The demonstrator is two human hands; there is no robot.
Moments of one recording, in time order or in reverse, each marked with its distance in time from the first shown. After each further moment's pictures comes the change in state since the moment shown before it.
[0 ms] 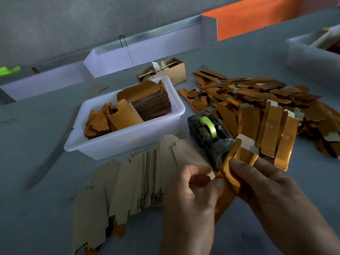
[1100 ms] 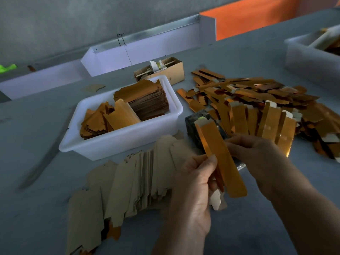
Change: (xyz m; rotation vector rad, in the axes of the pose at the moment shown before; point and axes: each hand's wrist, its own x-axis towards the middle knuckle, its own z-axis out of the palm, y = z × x) left_hand 0.034 0.010 0.022 -0.567 -0.077 -0.325; right_hand 0.062 -0.012 -0.014 -0.464 0.094 -0.169
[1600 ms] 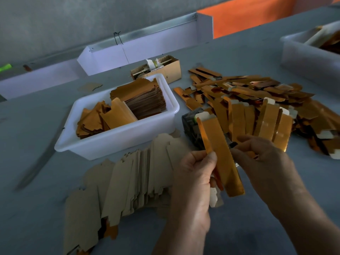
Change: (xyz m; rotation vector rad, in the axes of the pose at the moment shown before) left_hand 0.001 -0.008 0.003 0.090 -0.002 0.120; right_hand -0.024 0.010 -0.006 -0.413 0.255 -0.184
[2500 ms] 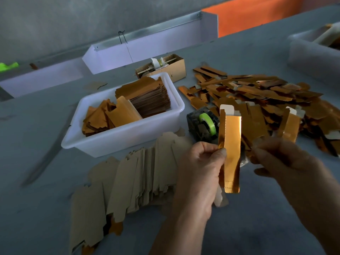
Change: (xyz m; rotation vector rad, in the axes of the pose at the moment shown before) left_hand 0.008 0.011 0.002 0.249 -0.074 0.079; right_hand -0.008 0.010 -0.021 0.341 -0.075 -0.020
